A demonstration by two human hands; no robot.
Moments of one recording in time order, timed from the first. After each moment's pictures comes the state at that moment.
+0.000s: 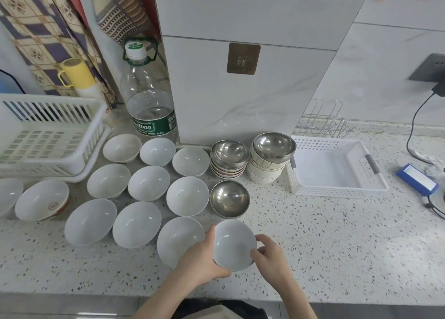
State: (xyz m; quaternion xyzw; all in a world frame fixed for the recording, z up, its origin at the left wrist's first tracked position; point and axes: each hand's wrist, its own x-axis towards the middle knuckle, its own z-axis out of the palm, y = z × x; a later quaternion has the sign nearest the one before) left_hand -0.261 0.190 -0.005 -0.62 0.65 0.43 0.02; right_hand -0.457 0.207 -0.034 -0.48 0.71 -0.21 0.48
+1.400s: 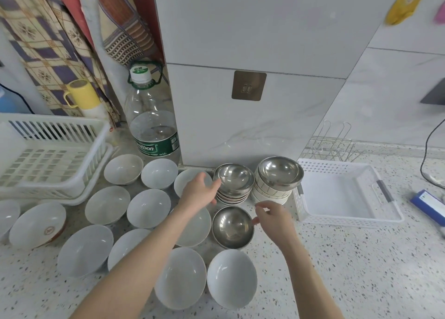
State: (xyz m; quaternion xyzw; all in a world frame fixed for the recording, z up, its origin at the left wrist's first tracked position) left_hand -0.253 0.004 0.027 -0.71 0.52 0.42 -0.22; right_hand -0.454 0.076 0.037 -0.50 0.72 -0.25 0.41
